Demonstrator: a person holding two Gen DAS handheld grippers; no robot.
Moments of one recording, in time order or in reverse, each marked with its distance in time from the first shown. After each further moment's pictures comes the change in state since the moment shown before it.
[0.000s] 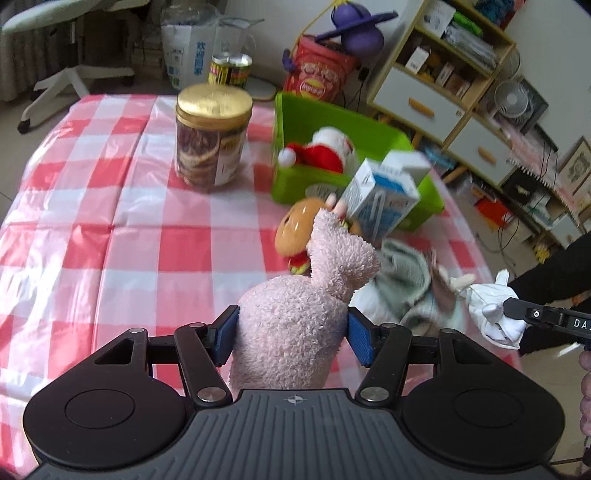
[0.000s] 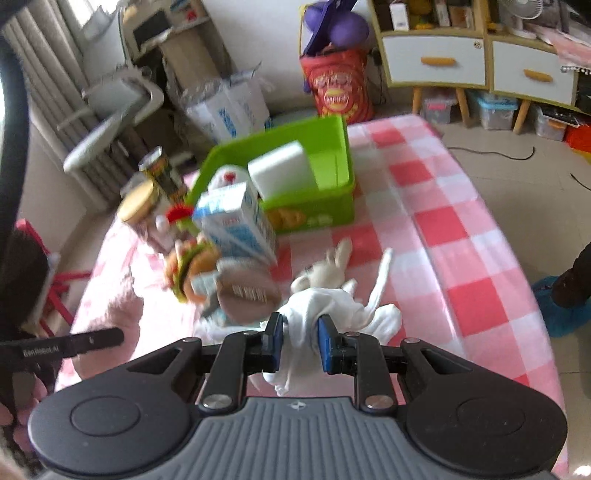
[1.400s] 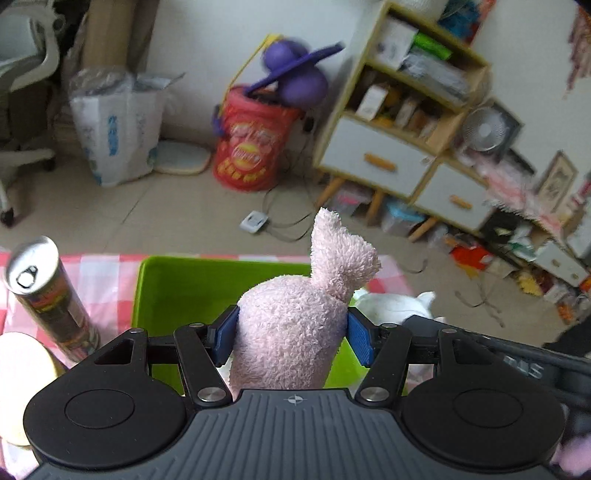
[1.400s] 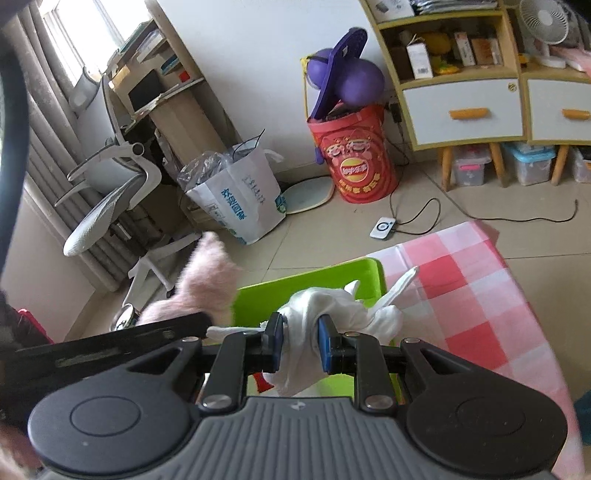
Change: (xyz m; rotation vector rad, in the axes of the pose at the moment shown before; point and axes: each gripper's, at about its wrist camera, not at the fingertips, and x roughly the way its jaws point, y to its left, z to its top) left arm 0.149 -0.094 0.198 0.125 -0.102 -0.078; right arm 0.127 -0.006 0.182 0.049 -0.159 0.084
